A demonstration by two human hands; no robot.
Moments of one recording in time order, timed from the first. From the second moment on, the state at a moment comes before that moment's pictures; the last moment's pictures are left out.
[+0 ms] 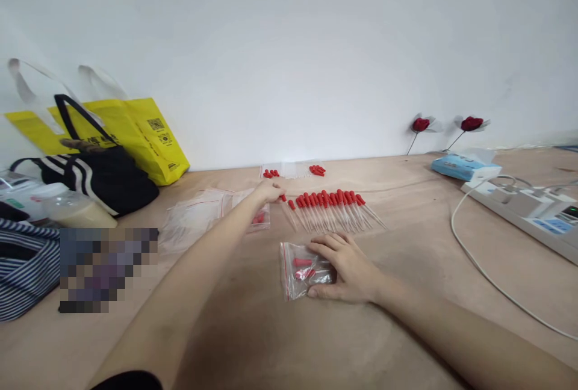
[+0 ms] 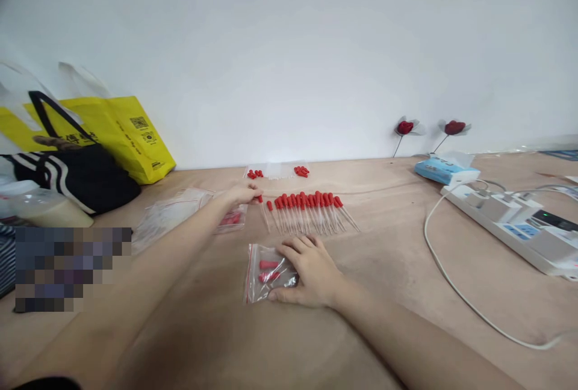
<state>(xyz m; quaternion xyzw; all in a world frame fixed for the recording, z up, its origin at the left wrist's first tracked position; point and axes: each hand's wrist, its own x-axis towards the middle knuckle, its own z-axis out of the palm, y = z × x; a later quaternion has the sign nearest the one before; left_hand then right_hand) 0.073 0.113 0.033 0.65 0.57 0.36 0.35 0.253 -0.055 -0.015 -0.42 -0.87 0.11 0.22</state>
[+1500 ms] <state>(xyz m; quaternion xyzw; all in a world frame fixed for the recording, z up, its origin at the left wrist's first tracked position) -0.023 -0.051 0.005 0.46 0.57 0.57 0.38 0.252 -0.057 -0.012 -0.43 -0.87 0.11 0.22</state>
